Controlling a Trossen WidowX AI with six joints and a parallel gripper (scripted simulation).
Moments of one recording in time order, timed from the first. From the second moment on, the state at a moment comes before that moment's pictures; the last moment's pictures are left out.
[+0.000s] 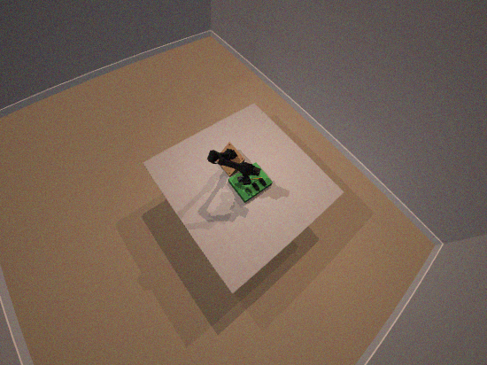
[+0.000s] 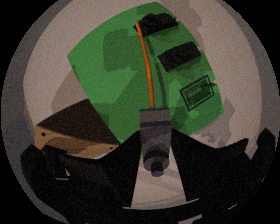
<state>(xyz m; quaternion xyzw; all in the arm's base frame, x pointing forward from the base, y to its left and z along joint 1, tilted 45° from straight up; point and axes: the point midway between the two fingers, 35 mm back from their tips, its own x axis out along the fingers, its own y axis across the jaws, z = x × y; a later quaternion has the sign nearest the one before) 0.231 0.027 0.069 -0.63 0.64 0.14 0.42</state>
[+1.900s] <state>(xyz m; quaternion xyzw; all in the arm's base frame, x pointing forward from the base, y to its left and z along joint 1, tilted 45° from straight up) 0.267 0.024 0.081 -0.31 0.62 -0.22 0.69</state>
